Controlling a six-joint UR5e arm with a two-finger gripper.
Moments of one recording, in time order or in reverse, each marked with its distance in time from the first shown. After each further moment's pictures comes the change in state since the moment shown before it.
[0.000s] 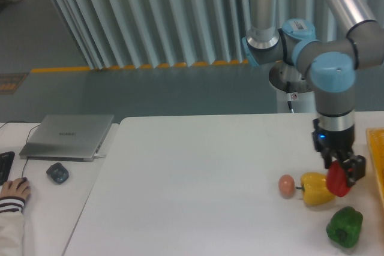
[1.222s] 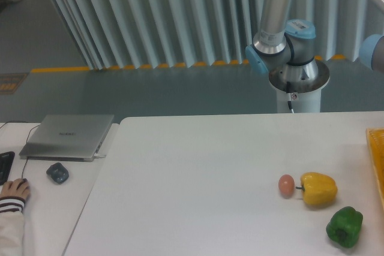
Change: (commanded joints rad) arm 0.213 -0.002 -0.077 0.035 -0.031 0.569
